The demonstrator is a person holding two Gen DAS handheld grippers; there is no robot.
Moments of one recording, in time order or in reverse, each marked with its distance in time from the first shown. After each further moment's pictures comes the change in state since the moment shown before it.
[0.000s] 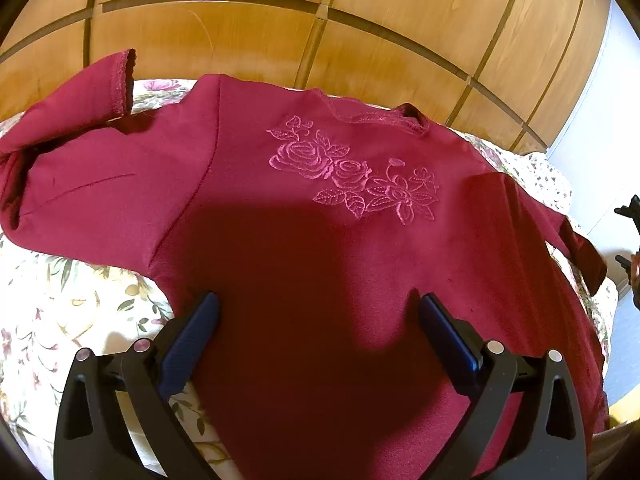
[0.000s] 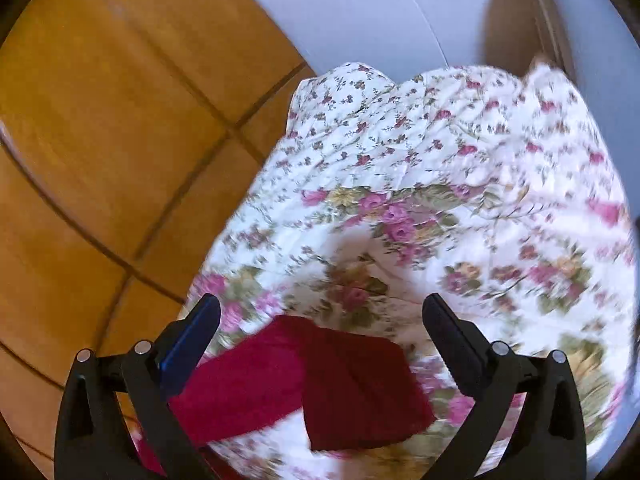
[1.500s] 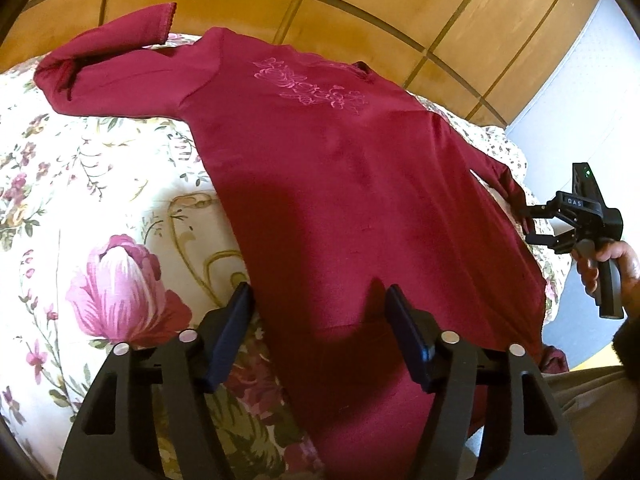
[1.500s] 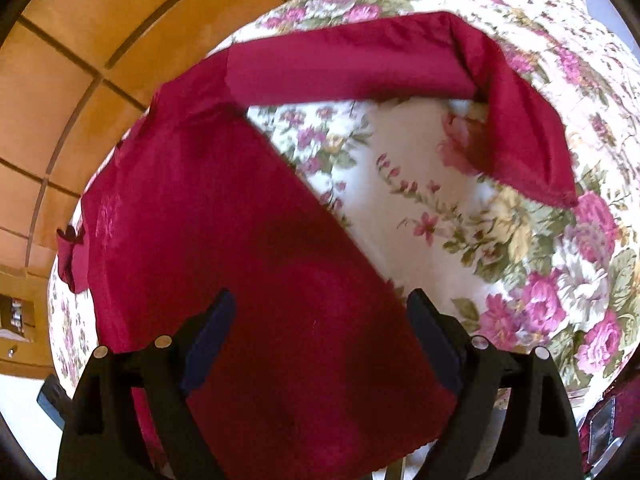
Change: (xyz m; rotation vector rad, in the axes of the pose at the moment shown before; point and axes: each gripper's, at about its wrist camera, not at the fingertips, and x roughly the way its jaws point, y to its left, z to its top) left arm -0.086 -0.010 -0.084 -0.029 0.109 -0.137; right arm 0.006 0.062 -0.193 -0.584 0.718 0.102
